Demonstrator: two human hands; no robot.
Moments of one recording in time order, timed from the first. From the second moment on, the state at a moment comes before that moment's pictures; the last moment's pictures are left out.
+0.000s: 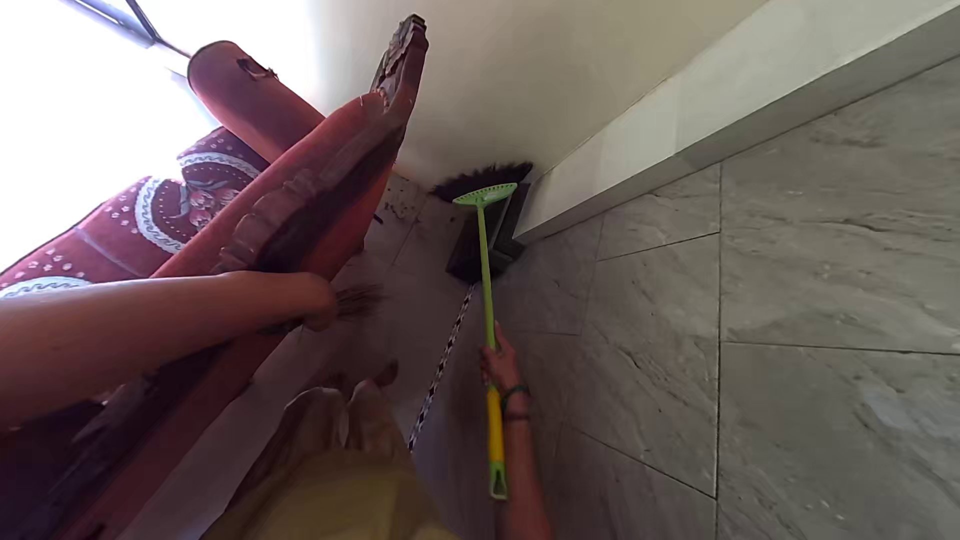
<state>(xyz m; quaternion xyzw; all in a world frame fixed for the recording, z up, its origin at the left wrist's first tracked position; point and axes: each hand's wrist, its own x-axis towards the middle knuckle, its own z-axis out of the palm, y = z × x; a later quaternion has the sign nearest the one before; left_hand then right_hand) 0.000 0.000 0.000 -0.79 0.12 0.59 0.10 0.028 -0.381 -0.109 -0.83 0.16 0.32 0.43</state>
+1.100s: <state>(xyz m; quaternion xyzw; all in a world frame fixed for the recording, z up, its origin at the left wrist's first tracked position) 0.005 -0.015 0.011 -0.79 0.15 0.58 0.15 -0.128 -0.437 -0.142 -0.94 0.04 0.32 -0.13</state>
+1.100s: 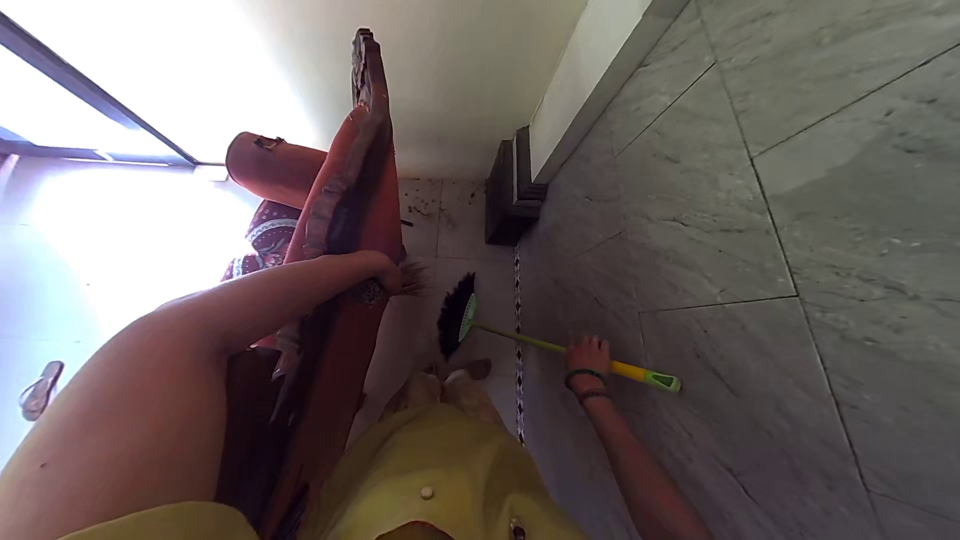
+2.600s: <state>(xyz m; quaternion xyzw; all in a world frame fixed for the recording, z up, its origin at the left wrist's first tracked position) 0.111 0.026 0.114 -0.99 -0.05 -0.03 -0.15 -0.088 -0.327 -0.019 -0.83 0.10 0.25 0.48</state>
